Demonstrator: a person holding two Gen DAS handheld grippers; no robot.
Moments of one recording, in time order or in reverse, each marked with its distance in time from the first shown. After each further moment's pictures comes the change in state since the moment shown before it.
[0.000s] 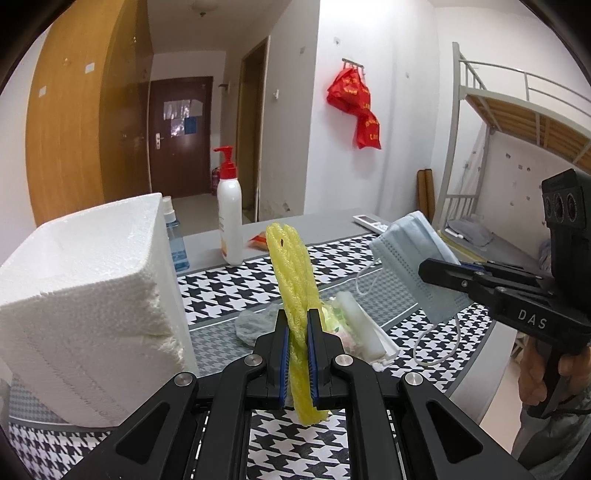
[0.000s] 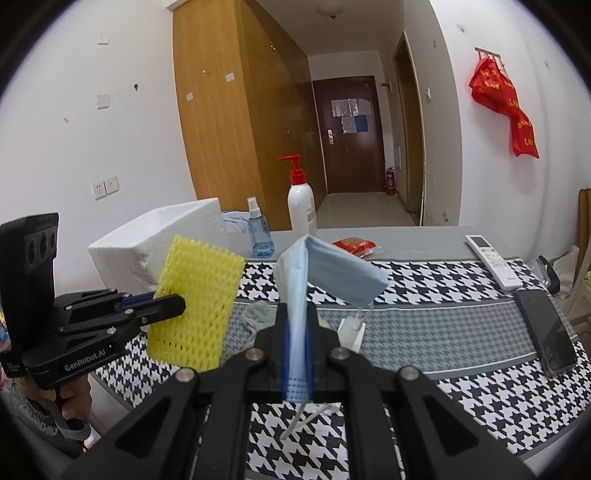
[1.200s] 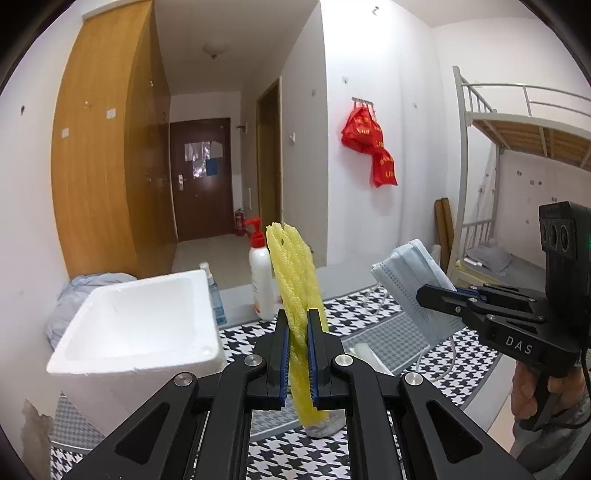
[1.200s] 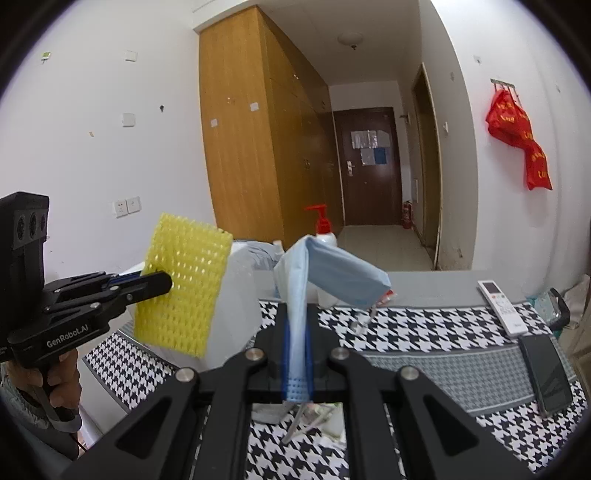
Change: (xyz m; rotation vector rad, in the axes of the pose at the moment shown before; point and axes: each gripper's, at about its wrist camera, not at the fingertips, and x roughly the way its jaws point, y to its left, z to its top) left arm -0.051 -0.002 0.029 0.041 -0.169 0.110; right arm -0.018 0.016 0.027 -0.062 -0.129 0.069
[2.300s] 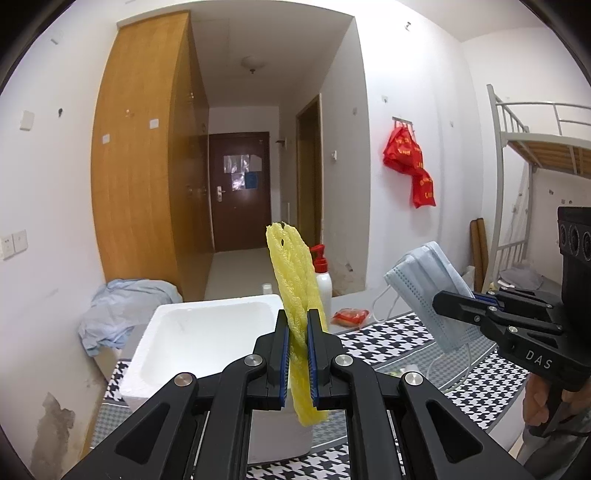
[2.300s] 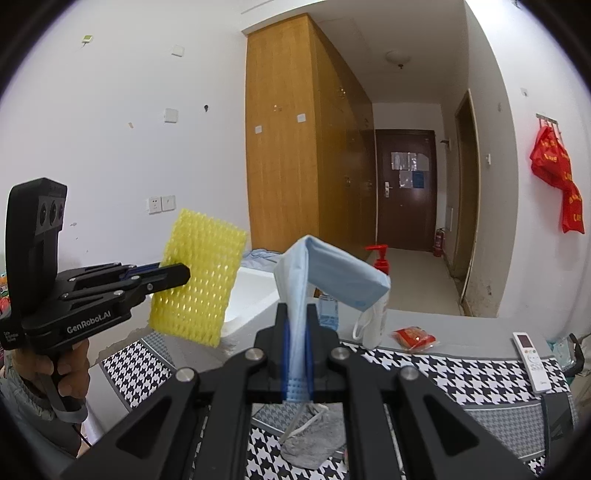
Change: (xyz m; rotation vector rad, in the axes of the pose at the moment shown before) left arm -0.023 0.042 0.016 -0.045 -0.057 0.145; right arm 0.026 0.043 0.029 -0.124 -0.044 0.111
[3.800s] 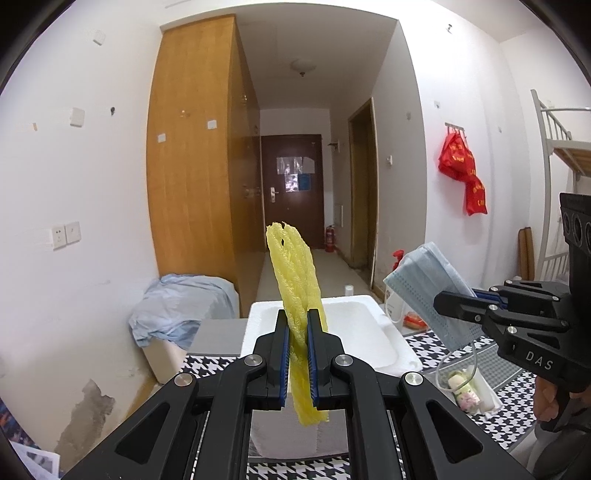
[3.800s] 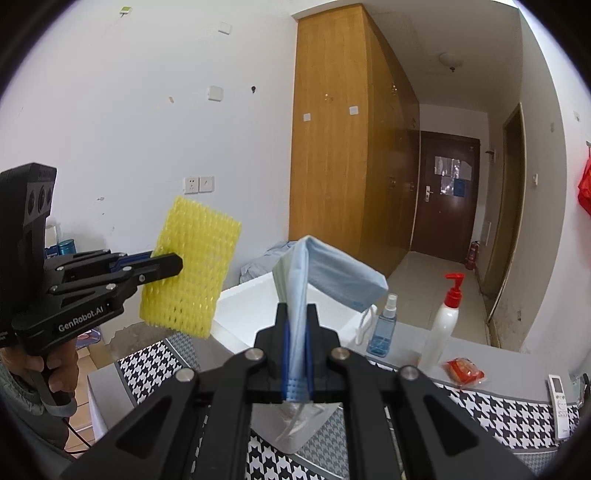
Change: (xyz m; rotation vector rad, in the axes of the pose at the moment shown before) left arm -0.021 0.055 0.004 -0.046 -0.007 0.210; right arm 0.058 0.060 0.028 -0.122 0.047 0.130
